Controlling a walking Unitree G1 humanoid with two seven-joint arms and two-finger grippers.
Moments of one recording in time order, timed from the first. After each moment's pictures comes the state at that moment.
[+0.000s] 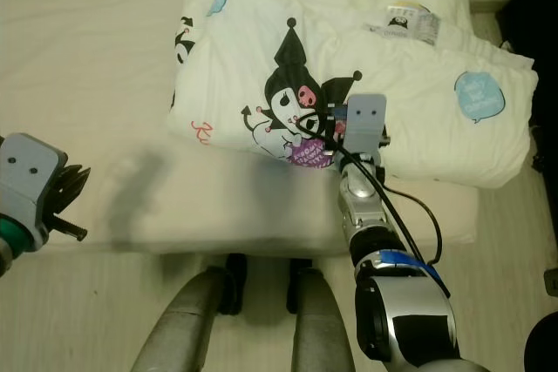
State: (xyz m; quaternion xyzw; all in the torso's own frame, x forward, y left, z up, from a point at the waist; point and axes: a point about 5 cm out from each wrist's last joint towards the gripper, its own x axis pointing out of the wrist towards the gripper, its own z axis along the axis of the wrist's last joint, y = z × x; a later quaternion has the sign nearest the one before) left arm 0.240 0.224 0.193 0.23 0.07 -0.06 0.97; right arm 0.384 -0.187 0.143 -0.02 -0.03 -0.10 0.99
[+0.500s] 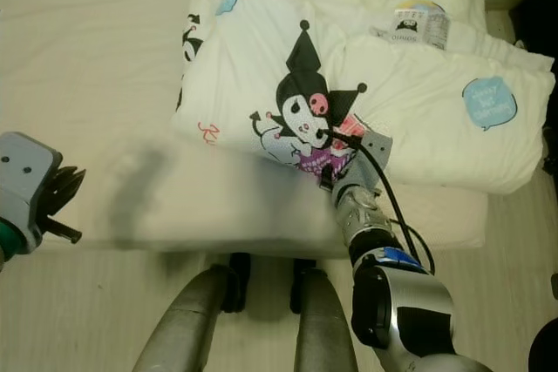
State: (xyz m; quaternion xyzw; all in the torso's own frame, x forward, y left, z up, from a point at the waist) left arm 0.232 0.228 0.198 0.23 0.08 -0.06 0.97; right arm 0.368 -0.197 0.084 0.13 0.21 -0.15 0.96
